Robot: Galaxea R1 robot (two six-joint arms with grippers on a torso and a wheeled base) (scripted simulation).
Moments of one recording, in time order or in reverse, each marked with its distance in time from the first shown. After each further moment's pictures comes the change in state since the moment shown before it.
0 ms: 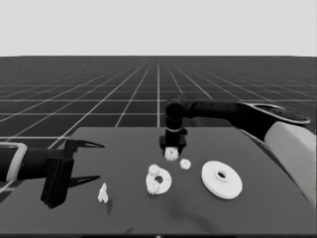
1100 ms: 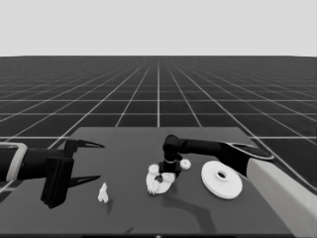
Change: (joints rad) left arm 0.000 0.000 0.000 0.000 0.000 0.000; right arm -0.370 0.051 -0.157 -0.358 0.097 -0.087
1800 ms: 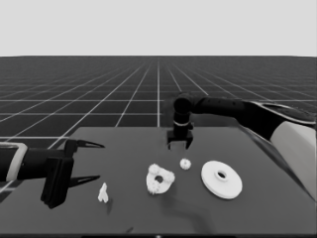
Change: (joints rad) left arm 0.000 0.000 0.000 0.000 0.000 0.000; right arm 0.375 -0.094 0.051 0.363 -0.103 -0.080
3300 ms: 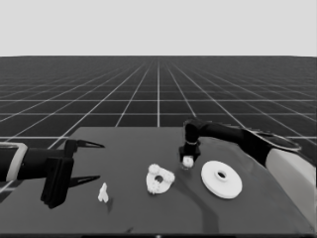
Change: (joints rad) left arm 0.000 0.000 0.000 0.000 0.000 0.000; right arm -0.261 -0.044 -0.256 -0.190 0.101 -0.278
